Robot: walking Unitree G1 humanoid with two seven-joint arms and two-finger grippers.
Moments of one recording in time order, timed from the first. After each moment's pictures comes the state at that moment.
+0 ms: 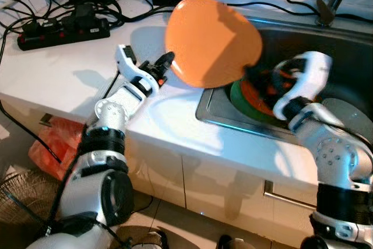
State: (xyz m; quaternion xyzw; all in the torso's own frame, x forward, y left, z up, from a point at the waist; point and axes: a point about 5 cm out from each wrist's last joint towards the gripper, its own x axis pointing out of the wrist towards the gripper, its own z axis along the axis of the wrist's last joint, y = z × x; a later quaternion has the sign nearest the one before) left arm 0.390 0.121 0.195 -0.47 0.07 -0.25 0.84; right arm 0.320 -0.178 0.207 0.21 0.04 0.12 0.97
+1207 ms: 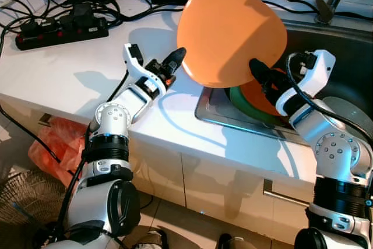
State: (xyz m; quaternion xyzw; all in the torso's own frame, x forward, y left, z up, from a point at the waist) left arm 0.380 0.109 0.207 -0.50 0.06 -0.30 0.81; right arm 0.327 -0.176 0.212 0.25 0.03 0.12 0.96
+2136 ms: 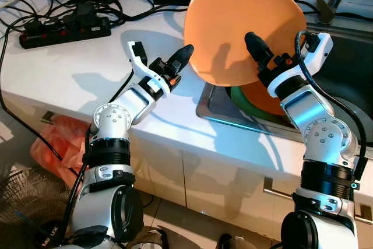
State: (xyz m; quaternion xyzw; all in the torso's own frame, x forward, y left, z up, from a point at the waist) left arm 0.368 0.099 0.217 -0.51 0.06 -0.35 0.78; right arm 0.346 -0.160 0.233 0.35 -0.04 0.18 0.92
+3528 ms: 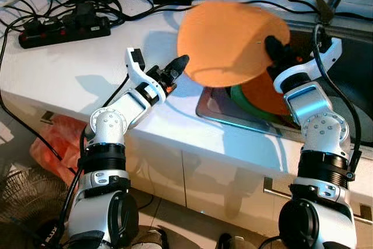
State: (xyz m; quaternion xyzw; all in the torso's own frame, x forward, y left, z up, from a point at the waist) left arm 0.366 0.107 0.203 -0.47 0.09 -0.31 0.82; right arm 0.363 -0.178 0.228 0.44 -0.05 0.11 0.89
